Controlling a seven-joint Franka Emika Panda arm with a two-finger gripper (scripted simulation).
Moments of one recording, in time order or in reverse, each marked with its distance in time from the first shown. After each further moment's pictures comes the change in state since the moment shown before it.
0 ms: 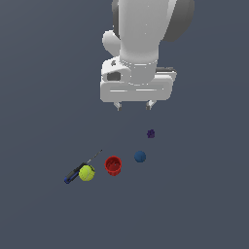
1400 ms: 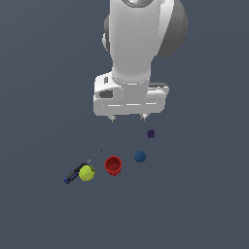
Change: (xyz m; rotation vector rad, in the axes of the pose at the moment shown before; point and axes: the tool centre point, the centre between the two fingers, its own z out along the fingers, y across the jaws) arm 0.029 0.021 0.024 -0.010 -0.011 -0.029
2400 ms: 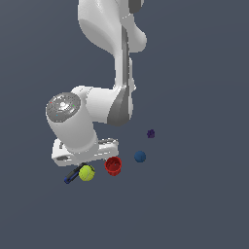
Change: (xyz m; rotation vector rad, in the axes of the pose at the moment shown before) arm 0.071 0.138 0.151 0.018 0.009 -0.112
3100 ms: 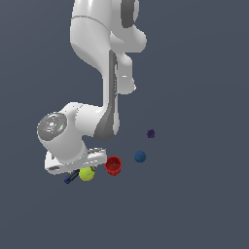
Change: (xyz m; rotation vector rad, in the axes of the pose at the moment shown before) arm -0.002 0.046 0.053 -0.004 0.001 -0.036
